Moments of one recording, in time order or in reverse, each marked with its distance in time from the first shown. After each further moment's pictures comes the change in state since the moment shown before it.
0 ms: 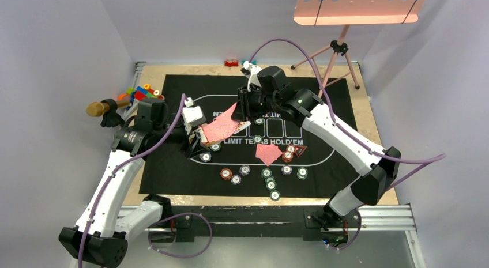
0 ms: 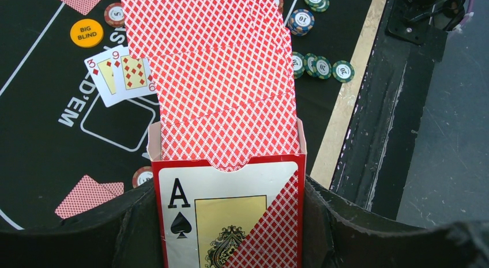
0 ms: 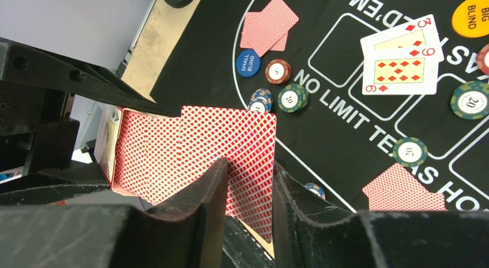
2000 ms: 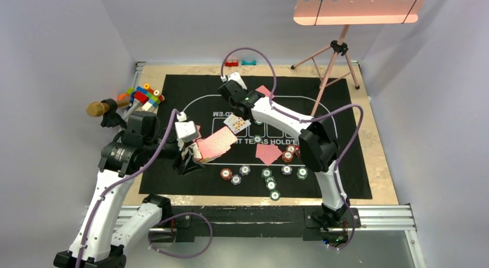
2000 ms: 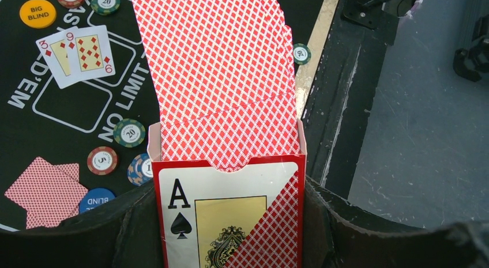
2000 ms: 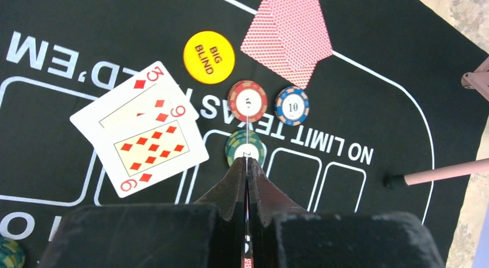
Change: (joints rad) left arm 0.000 -0.147 0.004 -0.209 0.037 0.013; right arm 0.041 0.535 0.214 0.013 0.873 -0.278
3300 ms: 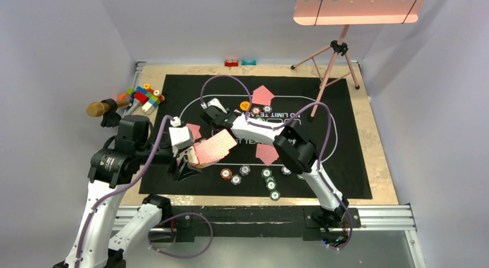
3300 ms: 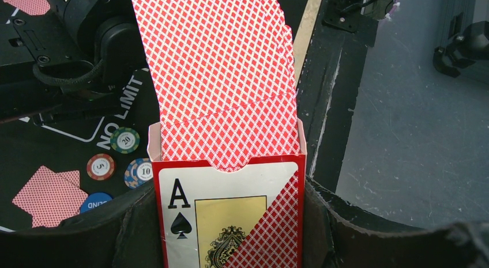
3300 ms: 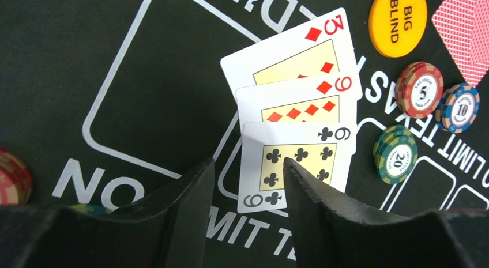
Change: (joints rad) left arm 0.000 -0.048 0.079 -0.104 0.038 0.023; right arm 0.151 0.215 0.003 0.077 -0.081 0.035
